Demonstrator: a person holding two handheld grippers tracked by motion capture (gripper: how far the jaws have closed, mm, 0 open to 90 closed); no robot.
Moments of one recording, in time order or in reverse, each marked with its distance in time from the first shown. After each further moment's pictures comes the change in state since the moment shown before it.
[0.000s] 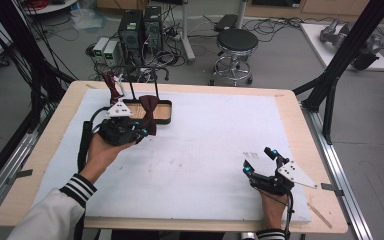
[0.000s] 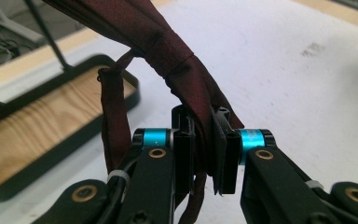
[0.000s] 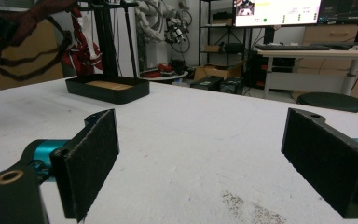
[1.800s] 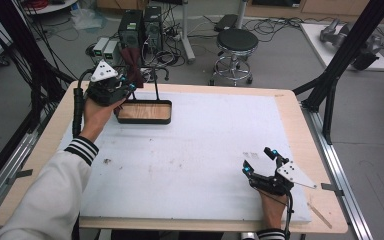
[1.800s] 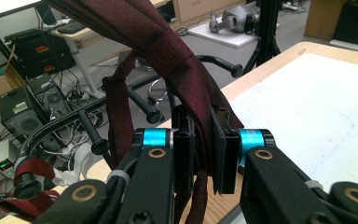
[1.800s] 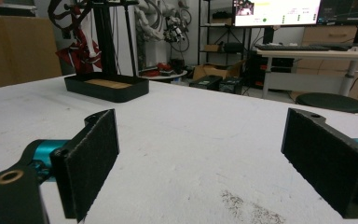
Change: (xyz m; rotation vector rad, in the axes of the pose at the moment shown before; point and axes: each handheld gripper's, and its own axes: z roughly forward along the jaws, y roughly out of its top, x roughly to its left) left arm 0.077 0.047 0.016 -0.213 0.210 0.095; right arm 0.001 0.000 0.000 0.002 -0.004 -0.014
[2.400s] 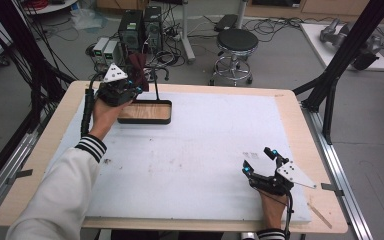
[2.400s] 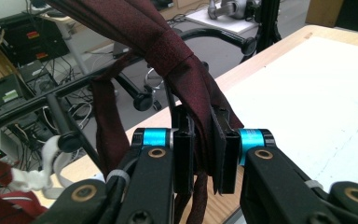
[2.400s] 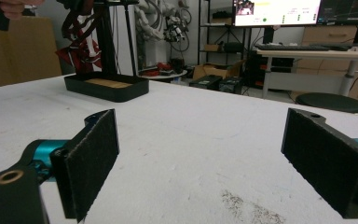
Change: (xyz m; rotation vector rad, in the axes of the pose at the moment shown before) left arm -0.001 -0.012 0.029 0.046 -0.019 -0.006; right arm 0.000 0.000 0.000 0.002 0.001 -0.003
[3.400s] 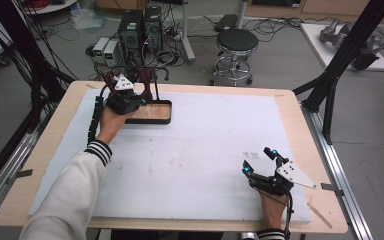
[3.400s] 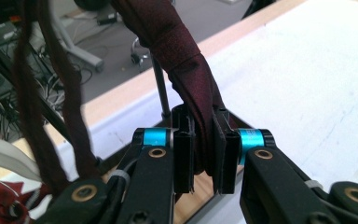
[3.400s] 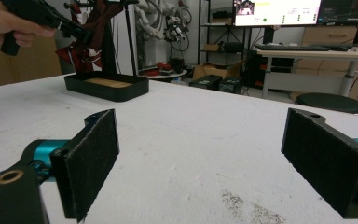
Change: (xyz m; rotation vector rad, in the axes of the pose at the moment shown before) left arm -0.004 -0.037 0.029 0.132 -0.042 -0.038; right arm 0.000 0.000 0.000 0.000 -0.002 -0.001
